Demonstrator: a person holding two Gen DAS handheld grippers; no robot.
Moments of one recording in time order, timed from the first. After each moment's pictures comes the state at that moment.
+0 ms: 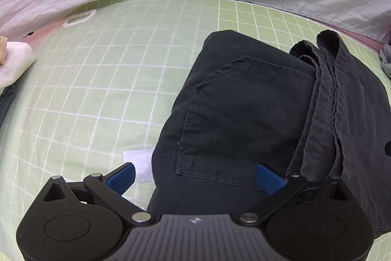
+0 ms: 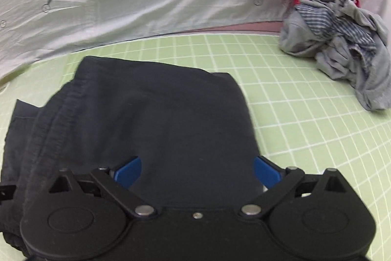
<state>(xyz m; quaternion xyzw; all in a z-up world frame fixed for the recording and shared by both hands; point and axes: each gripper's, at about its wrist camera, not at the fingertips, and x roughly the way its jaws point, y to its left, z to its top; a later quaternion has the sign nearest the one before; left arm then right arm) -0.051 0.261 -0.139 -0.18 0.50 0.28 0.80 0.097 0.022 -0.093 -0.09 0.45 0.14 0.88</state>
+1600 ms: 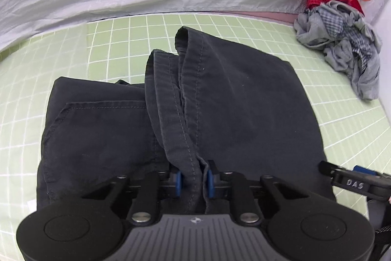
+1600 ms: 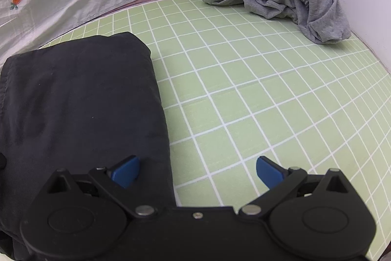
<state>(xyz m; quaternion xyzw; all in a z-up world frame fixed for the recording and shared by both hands) 0.031 0.188 -0.124 -0.15 0.49 0.10 0.85 0.106 -0.056 -0.125 -0.04 0.49 0.07 0.87</state>
